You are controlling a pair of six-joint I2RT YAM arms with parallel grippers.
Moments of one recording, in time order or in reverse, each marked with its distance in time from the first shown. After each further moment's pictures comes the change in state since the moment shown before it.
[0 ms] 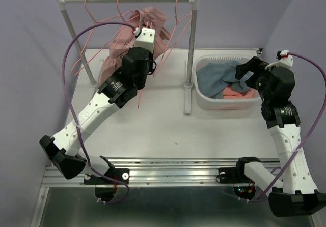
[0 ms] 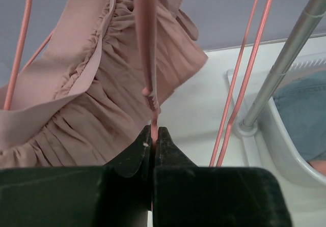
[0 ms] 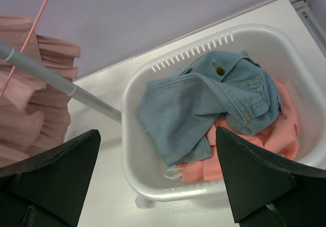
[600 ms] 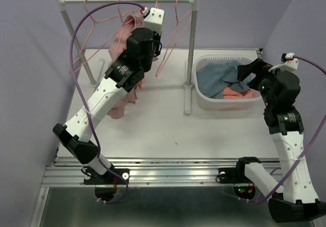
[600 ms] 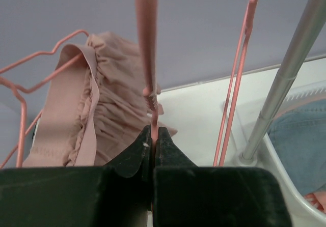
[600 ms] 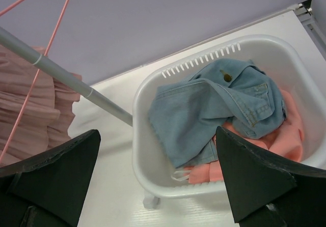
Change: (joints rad) left arm 0.032 0.214 0.312 -0.001 0.072 0.126; right arm 0.000 -0.071 0.000 0.000 -0.037 0.010
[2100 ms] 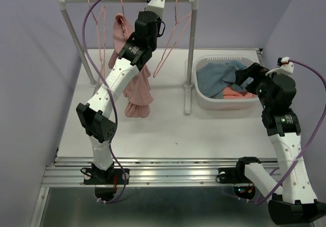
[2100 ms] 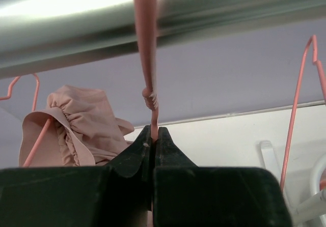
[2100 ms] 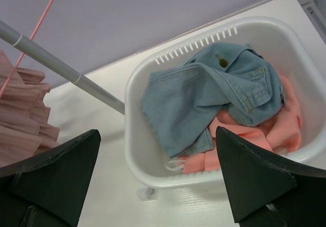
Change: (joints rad) left arm 0.149 0.331 0.314 0.085 0.018 0.084; right arm 0.000 -0.023 -0.068 0.000 -0.006 0.000
